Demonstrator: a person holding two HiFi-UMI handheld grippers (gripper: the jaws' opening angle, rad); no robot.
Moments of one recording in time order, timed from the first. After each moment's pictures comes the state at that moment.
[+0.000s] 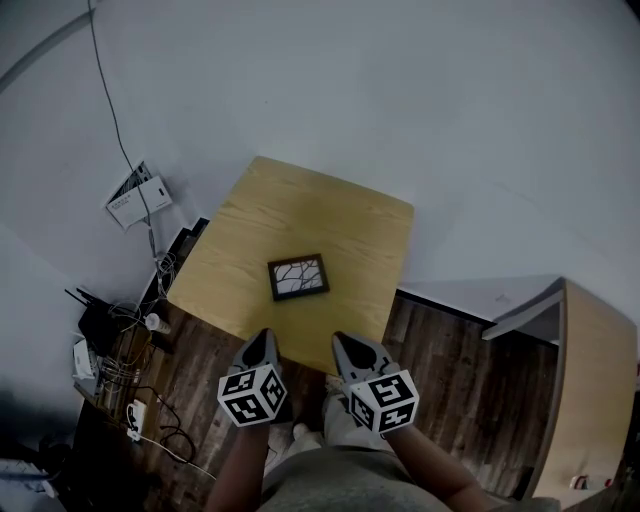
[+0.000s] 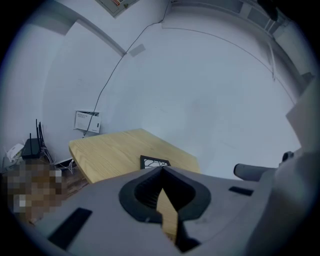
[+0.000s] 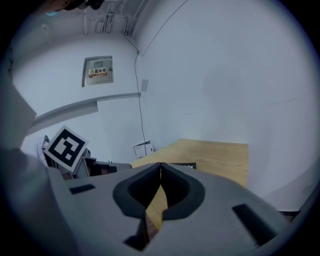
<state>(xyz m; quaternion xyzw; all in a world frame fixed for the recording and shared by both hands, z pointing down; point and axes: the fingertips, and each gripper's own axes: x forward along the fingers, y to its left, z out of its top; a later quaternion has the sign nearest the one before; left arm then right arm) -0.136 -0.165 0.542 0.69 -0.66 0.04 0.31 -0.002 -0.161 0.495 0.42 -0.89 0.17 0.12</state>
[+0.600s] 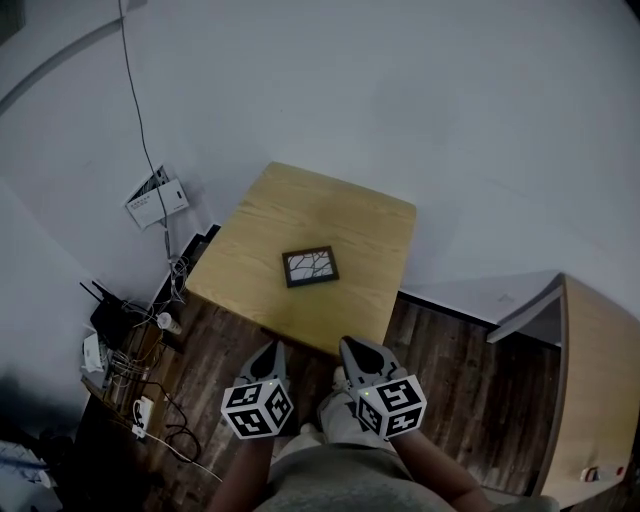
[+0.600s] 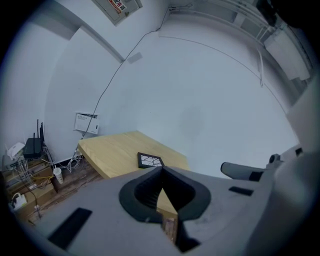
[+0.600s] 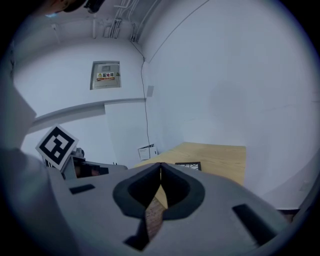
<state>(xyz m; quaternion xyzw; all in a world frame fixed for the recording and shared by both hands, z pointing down) -0.127 -0.076 0.511 0.72 -0.63 0.02 0.29 -0.003 -0.085 0.473 0.42 -0.89 0.15 0.10</state>
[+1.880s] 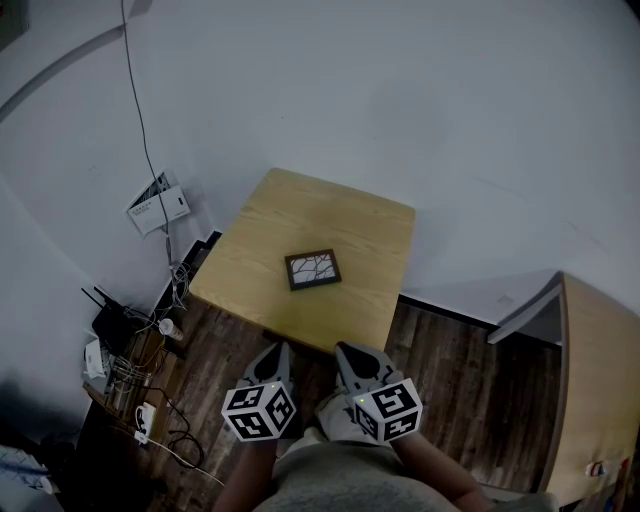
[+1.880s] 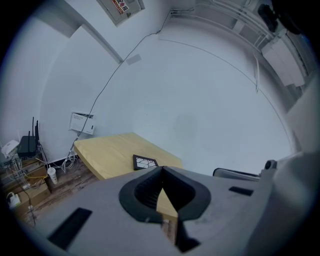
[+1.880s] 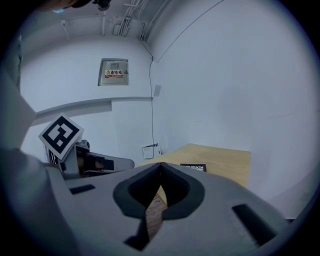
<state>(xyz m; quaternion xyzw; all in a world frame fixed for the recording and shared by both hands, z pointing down) -0.128 -0.069 0.497 0.73 -0.62 0.00 0.29 -0.025 -0.066 0.470 0.40 -0.90 0.12 0.11</state>
